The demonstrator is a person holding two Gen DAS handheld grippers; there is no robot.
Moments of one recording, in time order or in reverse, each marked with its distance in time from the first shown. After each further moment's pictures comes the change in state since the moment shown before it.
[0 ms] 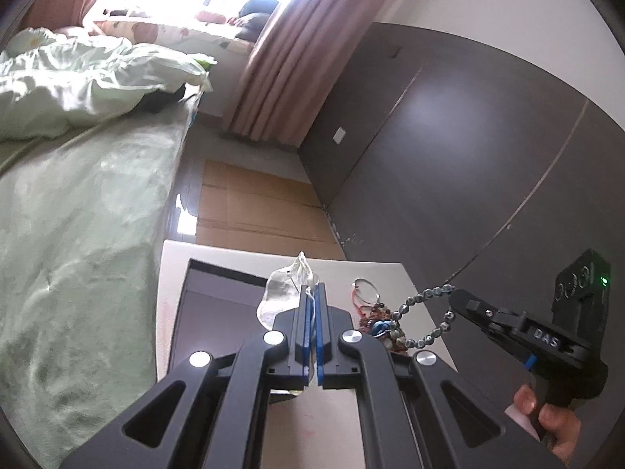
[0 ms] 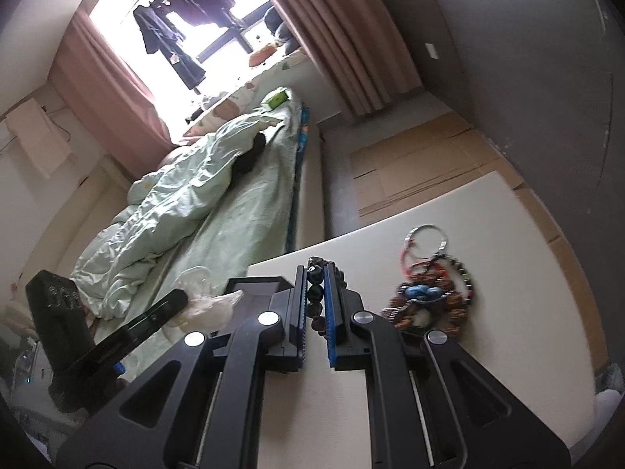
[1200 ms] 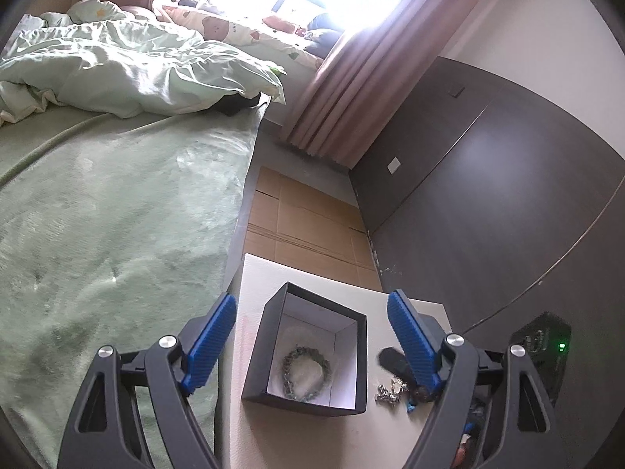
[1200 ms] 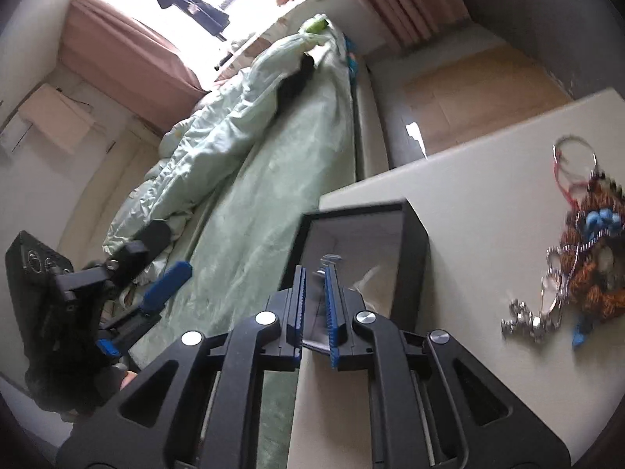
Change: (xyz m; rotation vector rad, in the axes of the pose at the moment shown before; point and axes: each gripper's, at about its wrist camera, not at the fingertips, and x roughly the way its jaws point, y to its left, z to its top) left arm -0.036 0.058 0.017 -0.167 -0.069 0.130; right arm 0.110 0.066 -0.042 0.054 0.224 0.134
